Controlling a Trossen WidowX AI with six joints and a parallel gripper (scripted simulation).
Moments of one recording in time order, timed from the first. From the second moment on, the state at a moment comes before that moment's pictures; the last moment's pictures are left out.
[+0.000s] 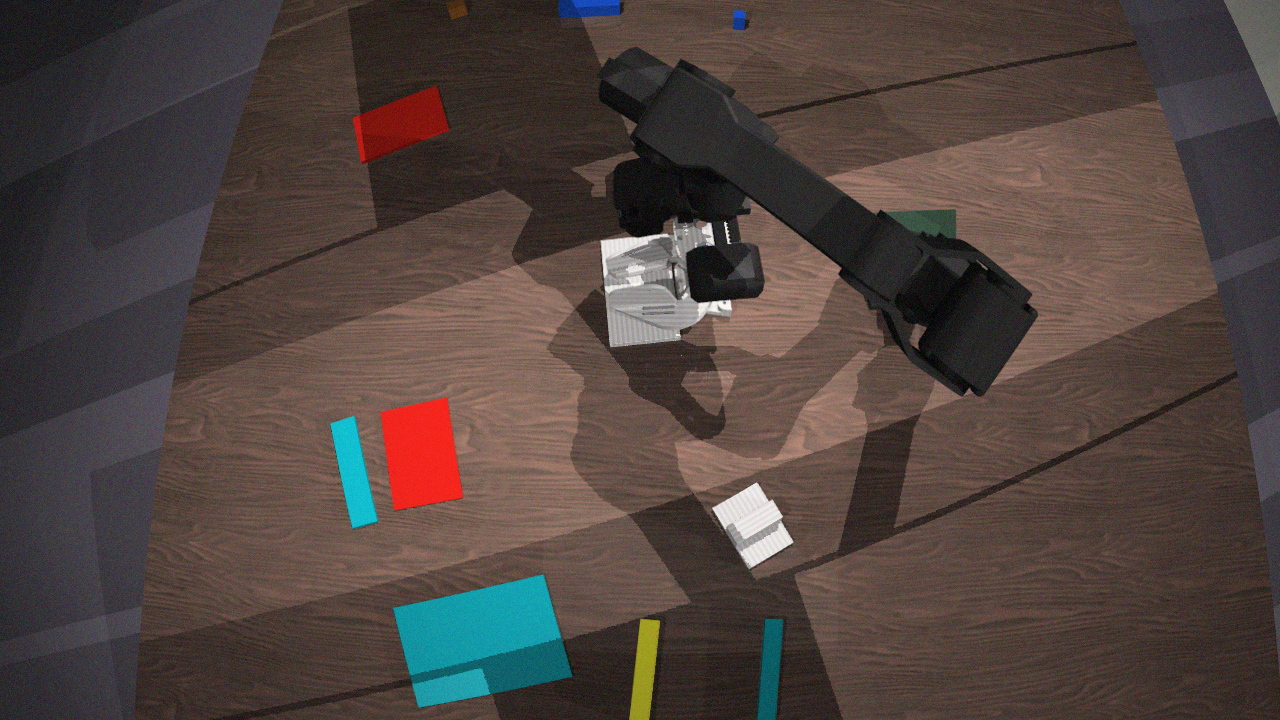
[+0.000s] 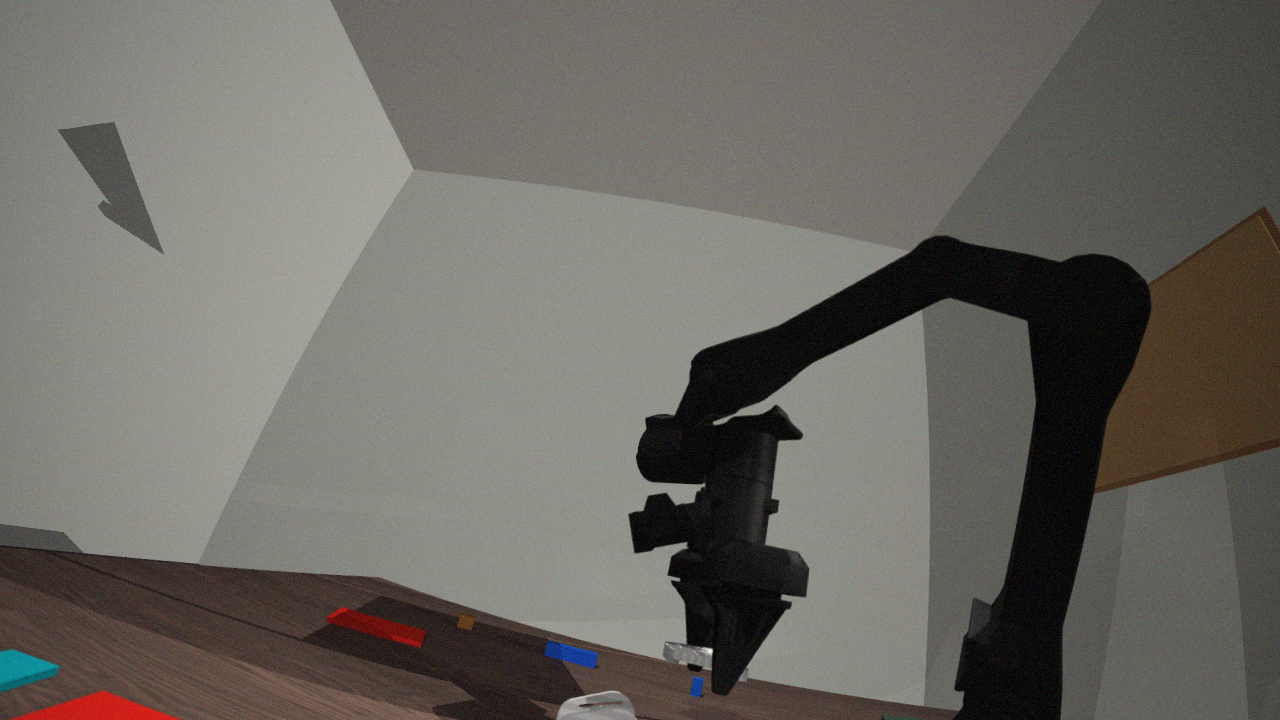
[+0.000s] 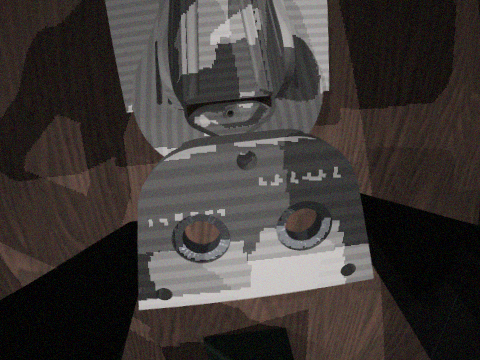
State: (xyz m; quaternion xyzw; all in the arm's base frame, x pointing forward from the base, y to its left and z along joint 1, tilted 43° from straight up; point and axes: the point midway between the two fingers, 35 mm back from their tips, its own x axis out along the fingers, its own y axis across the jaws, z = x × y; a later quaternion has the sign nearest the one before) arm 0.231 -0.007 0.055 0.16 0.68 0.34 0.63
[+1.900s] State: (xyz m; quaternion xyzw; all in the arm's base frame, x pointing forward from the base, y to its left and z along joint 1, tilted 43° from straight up) arm 0.221 0.032 0.010 0.16 0.68 0.34 0.63
